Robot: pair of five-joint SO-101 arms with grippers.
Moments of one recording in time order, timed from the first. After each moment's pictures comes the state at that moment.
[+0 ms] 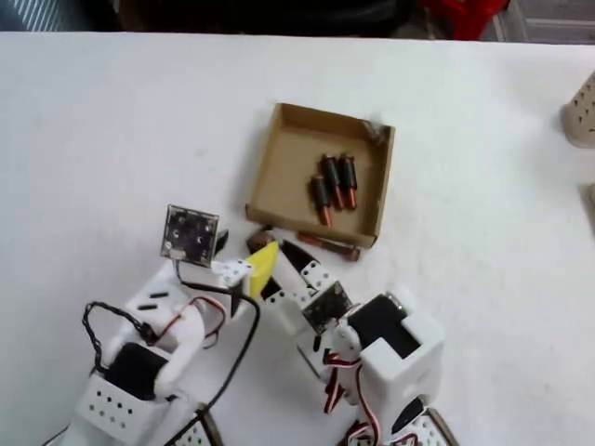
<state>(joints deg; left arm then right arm) 20.4 -85.8 82.1 40.7 23.5 -39.5 16.7 92.8 -96.9 9.4</state>
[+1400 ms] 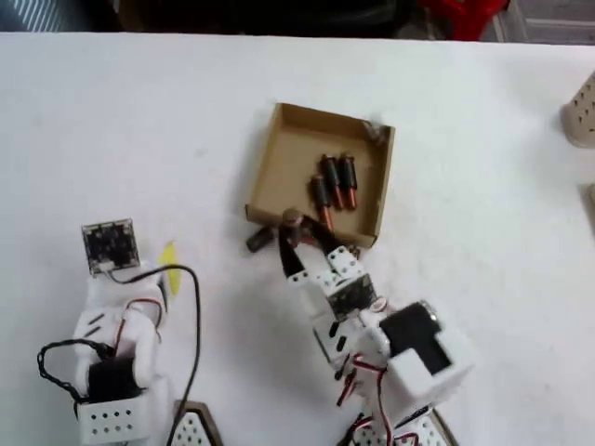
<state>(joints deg) -13.8 -104.0 97.1 49.8 12.9 -29.6 7.0 93.8 -93.3 9.4</state>
